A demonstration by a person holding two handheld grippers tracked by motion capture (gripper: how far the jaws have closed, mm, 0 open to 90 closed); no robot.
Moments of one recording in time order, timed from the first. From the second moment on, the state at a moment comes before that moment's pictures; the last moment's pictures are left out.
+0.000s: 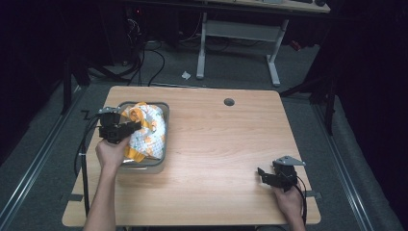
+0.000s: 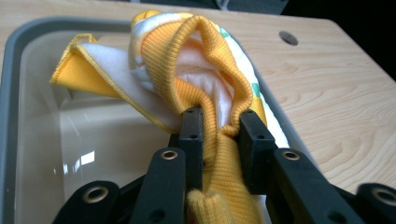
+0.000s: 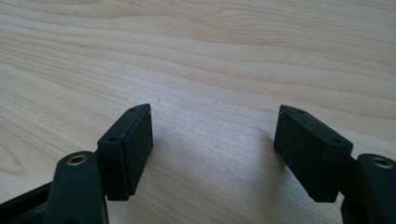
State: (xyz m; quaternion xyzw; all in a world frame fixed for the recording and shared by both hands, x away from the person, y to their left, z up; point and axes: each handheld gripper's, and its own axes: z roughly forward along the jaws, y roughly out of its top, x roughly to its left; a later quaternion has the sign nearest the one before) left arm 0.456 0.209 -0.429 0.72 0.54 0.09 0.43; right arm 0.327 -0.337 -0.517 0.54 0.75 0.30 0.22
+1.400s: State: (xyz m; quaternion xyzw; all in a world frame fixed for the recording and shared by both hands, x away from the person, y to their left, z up) left arm 0.418 0.162 -0.397 0.73 0.51 0.17 0.43; right arm 0.327 -0.337 -0.517 0.54 0.75 0.30 0.22
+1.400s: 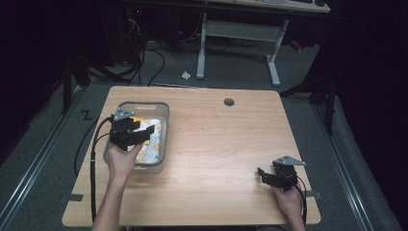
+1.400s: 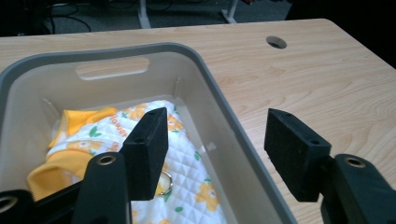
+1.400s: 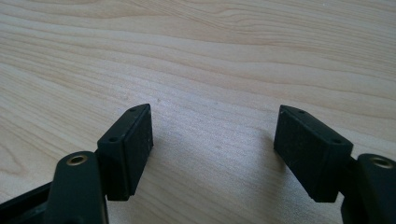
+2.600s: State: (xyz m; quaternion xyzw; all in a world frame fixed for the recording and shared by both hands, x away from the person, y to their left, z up) left arm 0.393 0.109 -0.398 0.75 0.46 0.15 0.45; right arm 0.327 -0.337 -0.517 0.55 0.75 0.30 0.22
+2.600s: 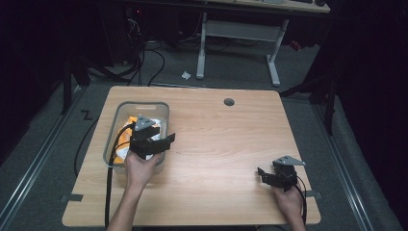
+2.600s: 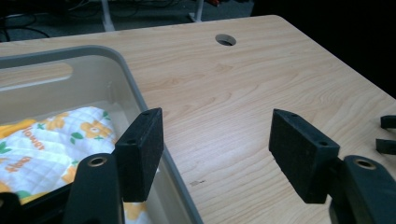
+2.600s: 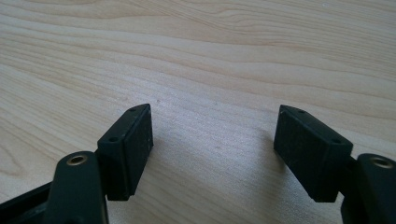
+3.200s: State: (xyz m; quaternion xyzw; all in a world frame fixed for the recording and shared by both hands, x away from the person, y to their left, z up) left arm 0.385 0.089 -0.399 0.75 0.44 0.13 0.47; right arm 0.327 -0.337 -0.517 0.54 0.75 0.30 0.22
